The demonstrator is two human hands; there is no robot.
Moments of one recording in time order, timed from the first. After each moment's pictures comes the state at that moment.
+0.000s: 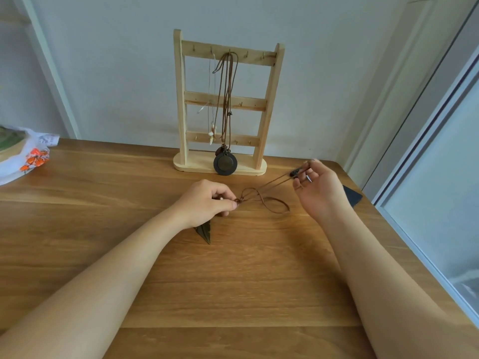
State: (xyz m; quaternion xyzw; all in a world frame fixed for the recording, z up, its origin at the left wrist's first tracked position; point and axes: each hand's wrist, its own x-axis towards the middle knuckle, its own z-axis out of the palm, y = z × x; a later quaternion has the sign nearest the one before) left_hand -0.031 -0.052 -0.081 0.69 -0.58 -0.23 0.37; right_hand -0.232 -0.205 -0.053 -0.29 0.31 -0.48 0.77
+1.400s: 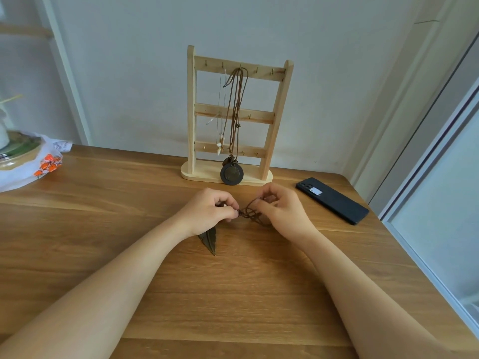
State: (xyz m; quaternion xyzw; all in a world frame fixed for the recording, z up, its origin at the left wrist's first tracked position) left_hand -0.026 -0.052 -0.081 0.68 -0.56 -0.25 0.41; right_hand -0.200 -0.159 -0.072 -0.81 0.30 -0.30 0.40
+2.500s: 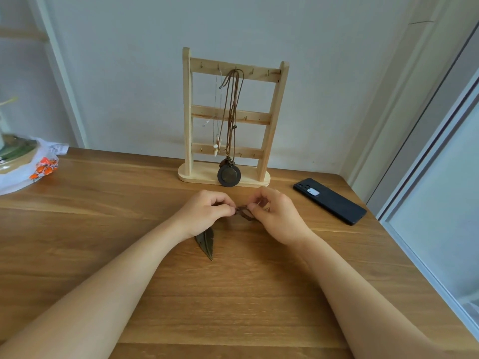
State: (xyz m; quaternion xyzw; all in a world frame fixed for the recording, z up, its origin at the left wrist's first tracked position) left_hand -0.025 -0.055 -0.083 0.66 -0.55 -0.27 0.44; right_hand -0.199 -0.163 -0.077 -0.87 0.27 -0.27 0.31
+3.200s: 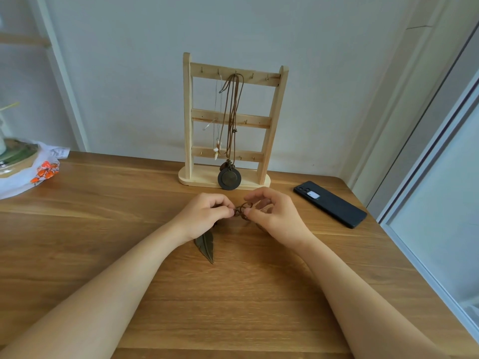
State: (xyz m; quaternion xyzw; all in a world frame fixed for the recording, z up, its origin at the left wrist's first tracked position) left_hand -0.024 -0.055 -0.082 0.65 -0.54 -0.27 0.46; right_hand -0.199 -0.158 -0.071 -0.82 0.26 -0.29 0.42
